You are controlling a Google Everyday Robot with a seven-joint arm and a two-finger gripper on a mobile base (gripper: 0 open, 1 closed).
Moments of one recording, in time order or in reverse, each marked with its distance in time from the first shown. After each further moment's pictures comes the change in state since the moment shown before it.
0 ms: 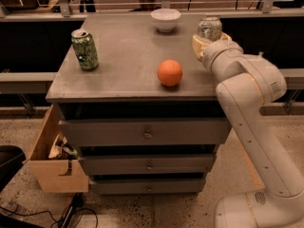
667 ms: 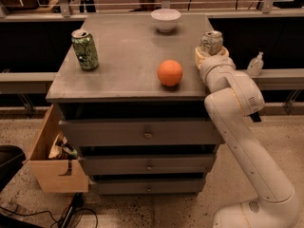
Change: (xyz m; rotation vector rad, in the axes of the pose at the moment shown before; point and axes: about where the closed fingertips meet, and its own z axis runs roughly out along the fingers) arm 0.061 -0.022 0.029 0.113 0.011 -0.015
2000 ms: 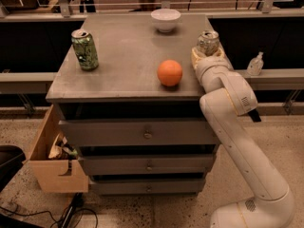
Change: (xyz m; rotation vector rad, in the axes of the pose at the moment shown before) arm 0.007 0.009 0.008 -0.001 0.002 0.023
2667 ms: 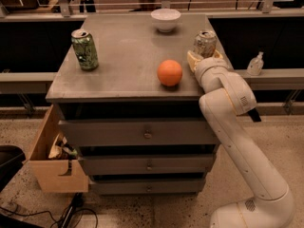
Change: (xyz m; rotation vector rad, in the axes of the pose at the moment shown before) arm 0.000 0.000 0.000 0.000 0.000 0.000
